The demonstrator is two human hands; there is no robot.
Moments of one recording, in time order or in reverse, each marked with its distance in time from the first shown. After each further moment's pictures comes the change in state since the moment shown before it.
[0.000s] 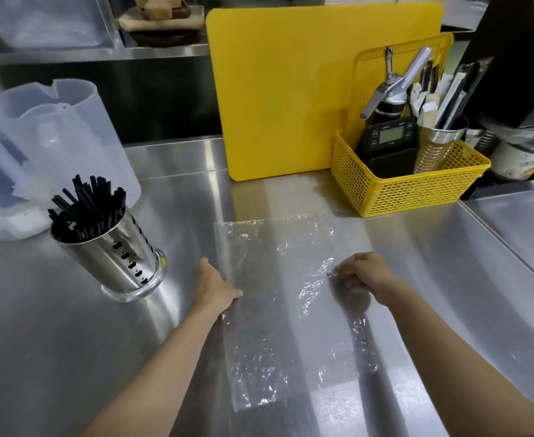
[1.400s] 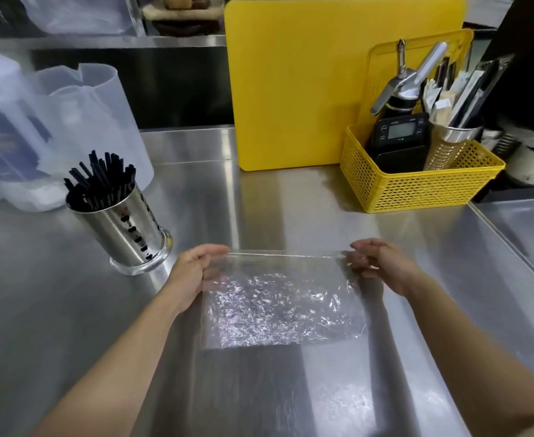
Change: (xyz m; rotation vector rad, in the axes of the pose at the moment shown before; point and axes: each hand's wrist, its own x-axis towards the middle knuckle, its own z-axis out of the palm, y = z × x) left_hand -0.021 -0.020 -0.032 -0.586 -0.194 0.145; right_hand -0.006 -0.002 -0.032 0.263 -0.135 -0.079
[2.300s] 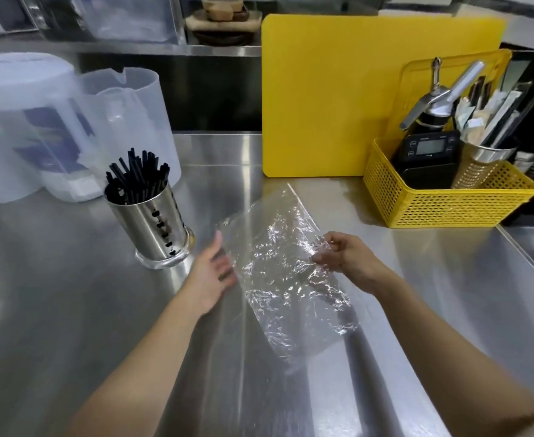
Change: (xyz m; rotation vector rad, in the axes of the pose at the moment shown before) left_hand -0.004 0.003 0.001 -0.491 0.100 -0.152; right_hand -0.002 -0.019 0.082 -0.193 -0.387 -0.244
